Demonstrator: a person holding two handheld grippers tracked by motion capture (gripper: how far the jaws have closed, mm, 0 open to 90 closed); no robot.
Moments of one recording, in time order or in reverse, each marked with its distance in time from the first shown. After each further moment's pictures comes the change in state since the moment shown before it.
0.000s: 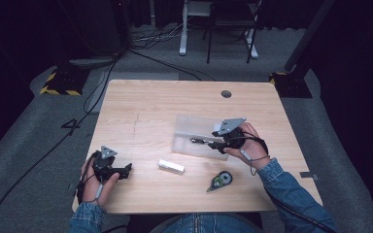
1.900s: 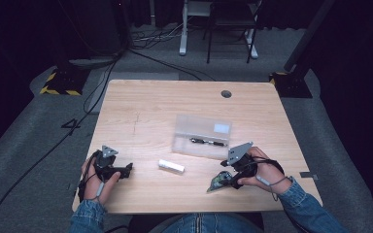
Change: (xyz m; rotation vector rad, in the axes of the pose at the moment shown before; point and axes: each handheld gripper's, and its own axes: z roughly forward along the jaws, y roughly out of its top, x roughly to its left) left arm -0.001 0.002 0.002 0.003 0.004 -0.003; right arm 0.062 -0.040 -0.029 0.137 0.250 -0.012
